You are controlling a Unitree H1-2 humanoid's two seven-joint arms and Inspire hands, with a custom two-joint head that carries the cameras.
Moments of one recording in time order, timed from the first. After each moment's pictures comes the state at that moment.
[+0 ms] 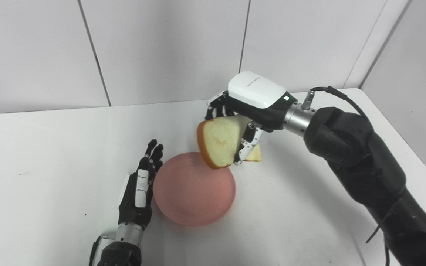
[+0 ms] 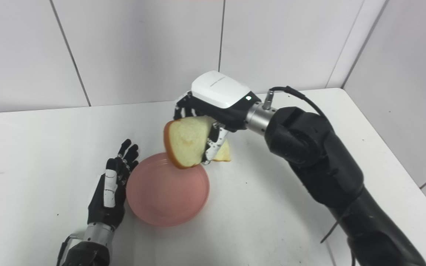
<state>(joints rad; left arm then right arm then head) -0.19 -0.13 -0.12 0.21 -0.07 -0.12 -0.13 -0.66 -0.53 0.29 -0.39 -0.61 0.08 0.72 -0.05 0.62</state>
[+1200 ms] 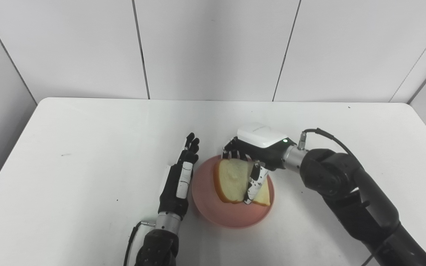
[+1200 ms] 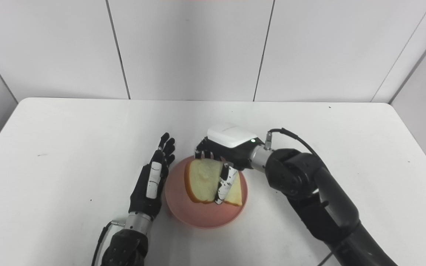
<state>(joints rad) -0.21 -0.17 -0.16 0.25 0.02 -0.18 -0.01 -0.57 -0.45 0.41 -0.11 -0.68 0.03 0.67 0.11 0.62</state>
